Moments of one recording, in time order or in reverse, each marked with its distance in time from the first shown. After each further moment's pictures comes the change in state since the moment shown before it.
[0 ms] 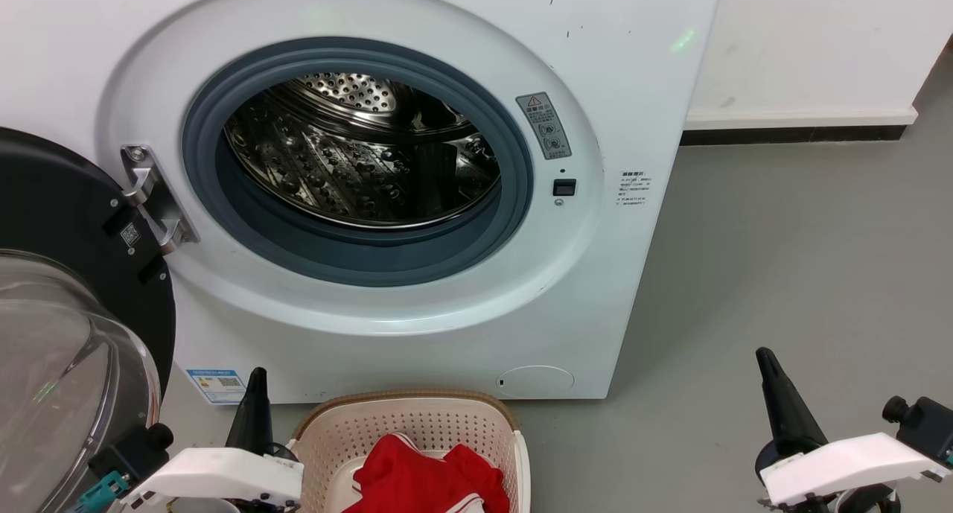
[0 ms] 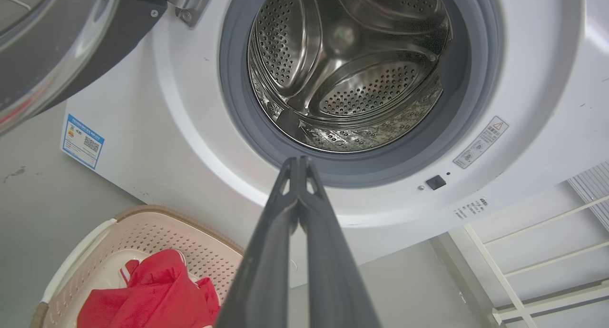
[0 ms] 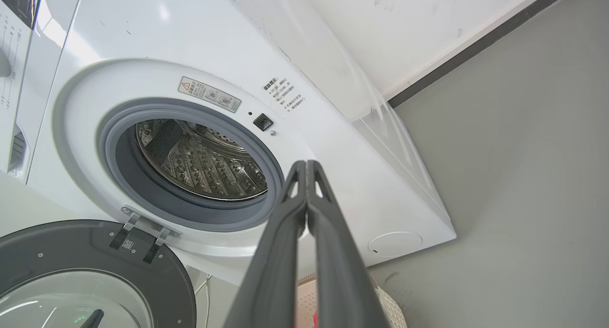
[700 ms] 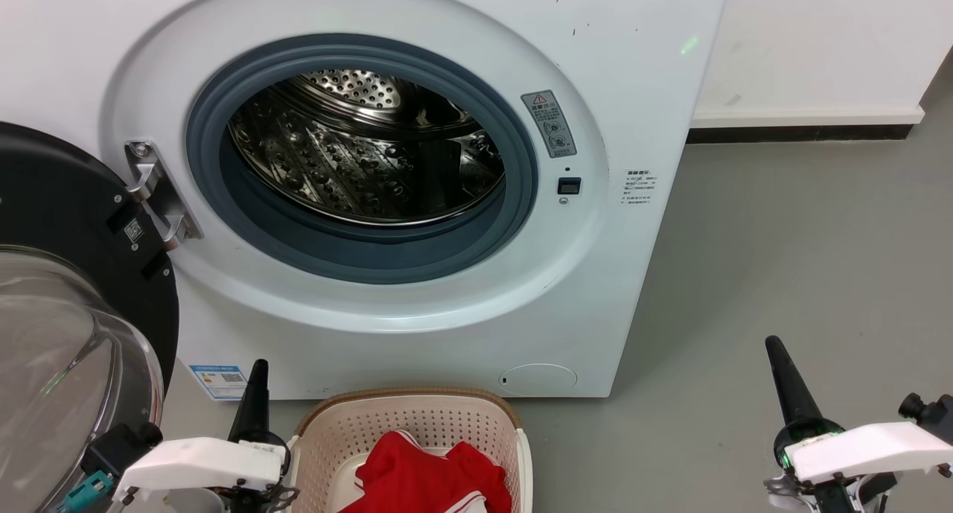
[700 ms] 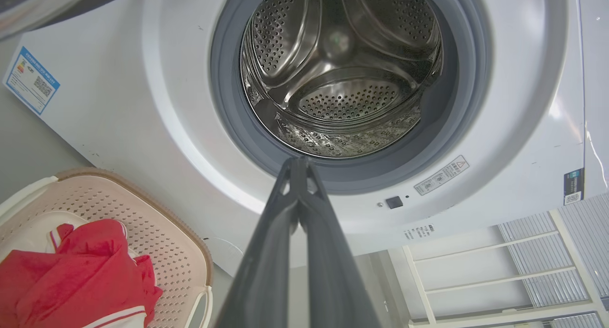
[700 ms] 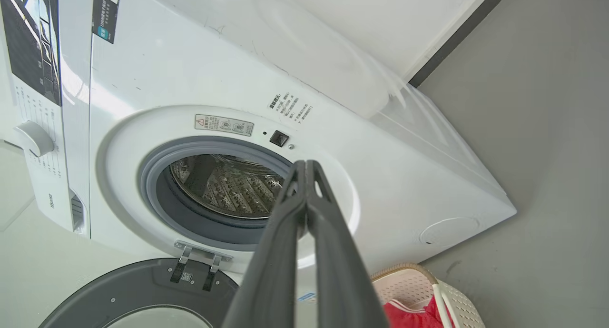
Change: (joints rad) left arm -0.029 -0.003 0.026 0.022 -0.257 -0.031 0.066; right arm -0.040 -0.004 -0.021 0.037 0.276 0.000 0.031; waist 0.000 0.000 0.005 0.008
